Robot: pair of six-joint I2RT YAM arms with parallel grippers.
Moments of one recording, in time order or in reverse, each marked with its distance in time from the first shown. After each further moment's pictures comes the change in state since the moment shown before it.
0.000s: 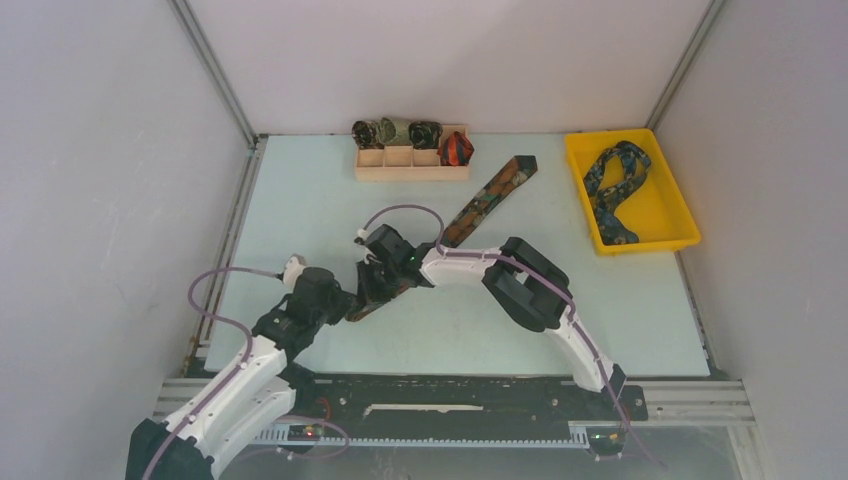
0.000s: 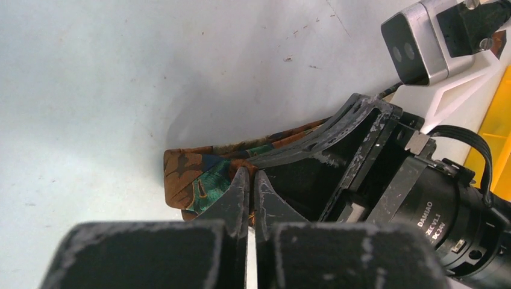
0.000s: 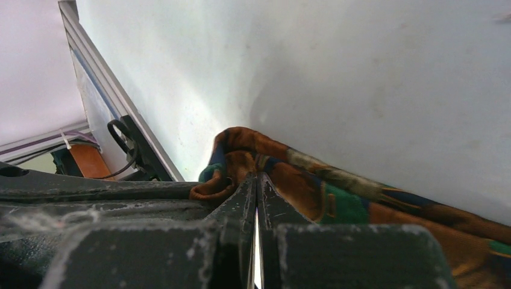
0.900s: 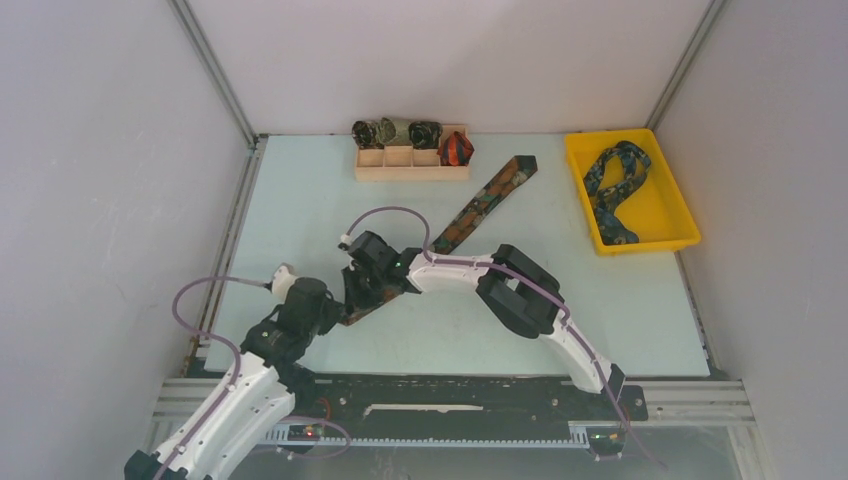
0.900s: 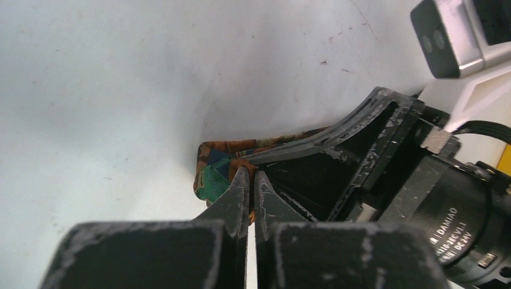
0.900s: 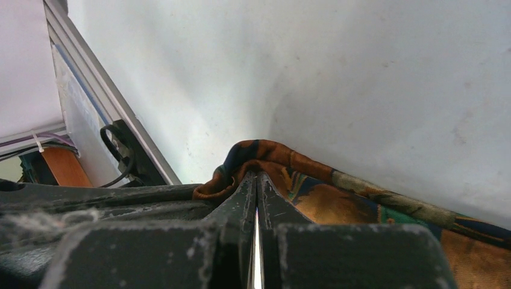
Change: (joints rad) left arm 0.000 -0.159 -0.006 -0.196 -0.071 0.020; right arm 0.059 0.035 0.107 -0.074 0.081 -0.045
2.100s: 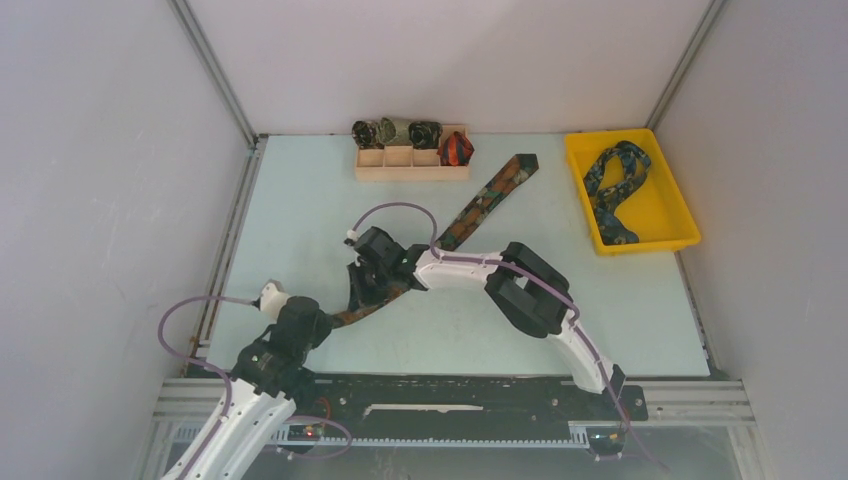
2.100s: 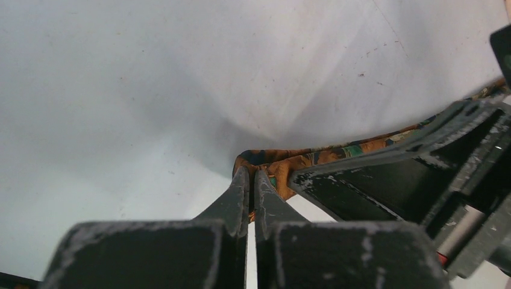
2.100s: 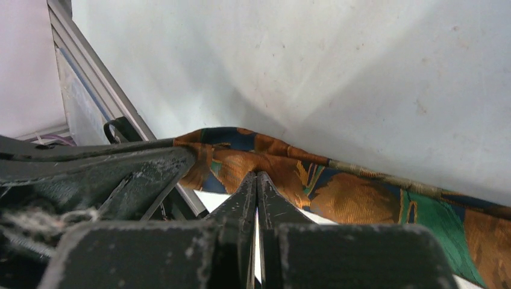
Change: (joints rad) left arm 0.000 -0.246 -0.078 -0.152 -0.091 0.001; right arm -0.016 -0.066 -0.068 -0.001 0.007 0.000
